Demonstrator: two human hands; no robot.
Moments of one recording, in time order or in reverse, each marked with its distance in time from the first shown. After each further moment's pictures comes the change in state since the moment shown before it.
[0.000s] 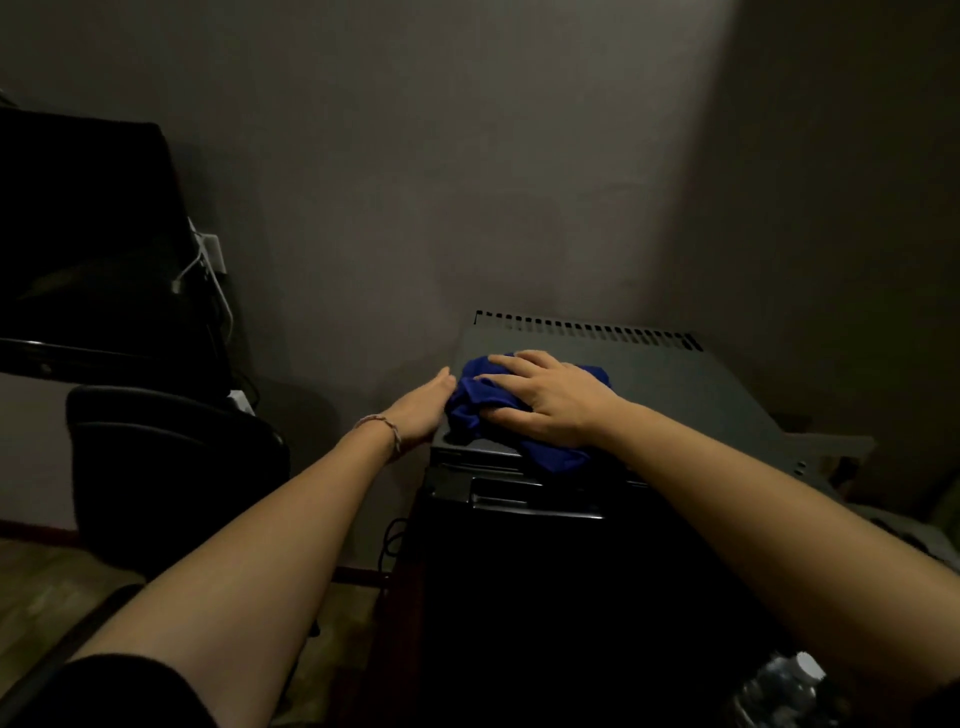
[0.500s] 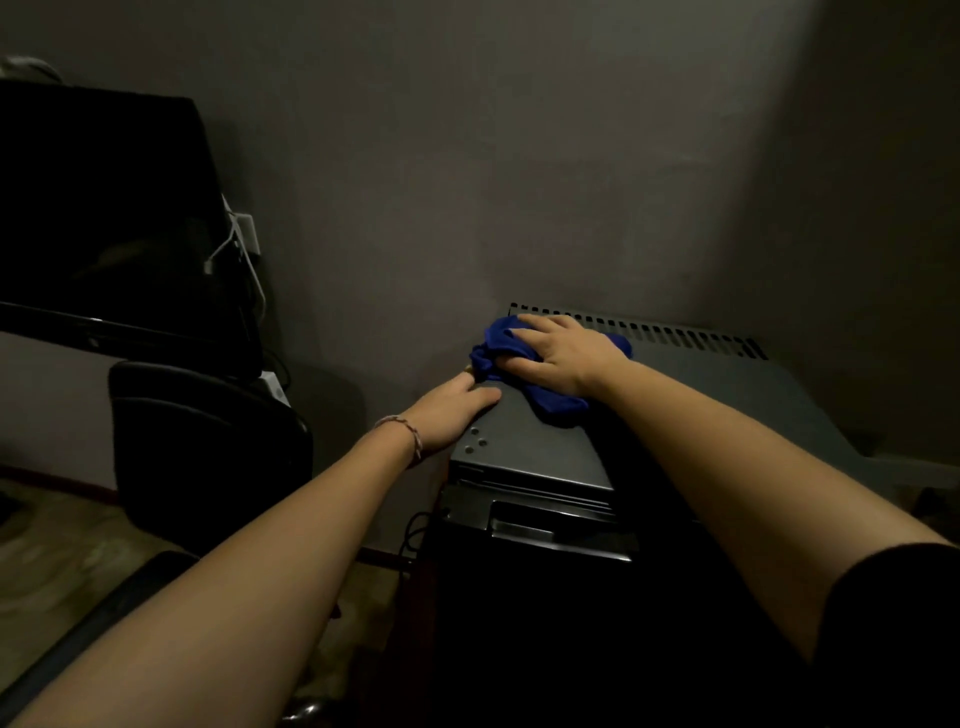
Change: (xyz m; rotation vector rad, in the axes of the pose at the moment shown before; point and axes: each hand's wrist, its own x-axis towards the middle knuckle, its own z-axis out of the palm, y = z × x) left_hand 0.010 0.003 0.001 -0.080 -0.049 0.030; right_hand 0.087 0.045 0.008 0.041 -0.017 0.136
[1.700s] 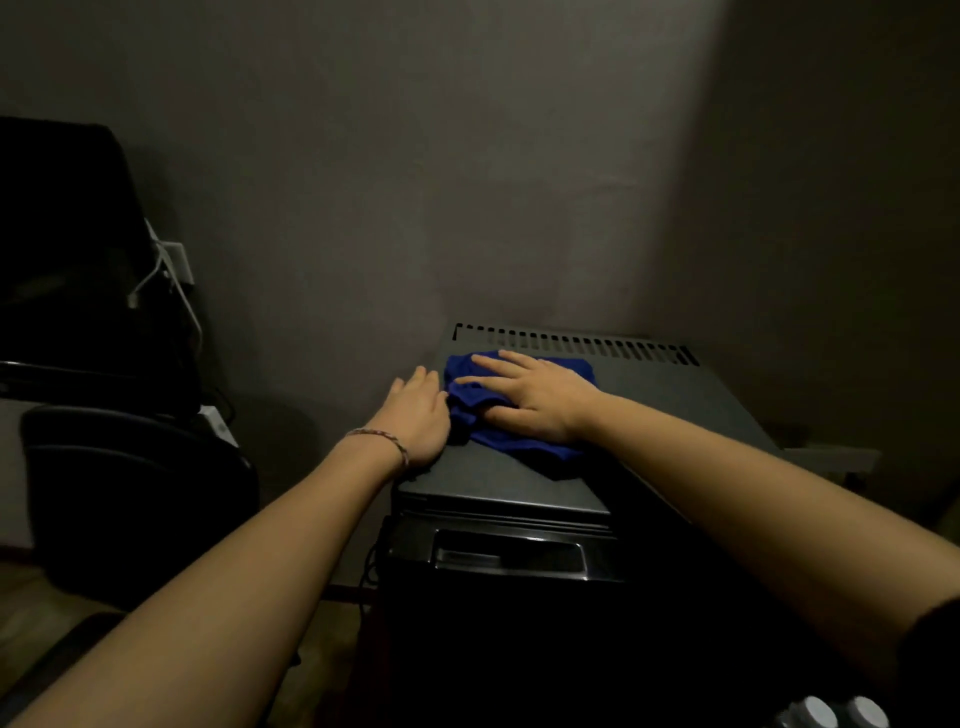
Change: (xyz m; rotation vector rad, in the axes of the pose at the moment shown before) left_hand 0.016 0.032 0.013 0.719 0.113 0.030; right_hand -0.045 0.016 0.000 -0.022 -0.050 -0.149
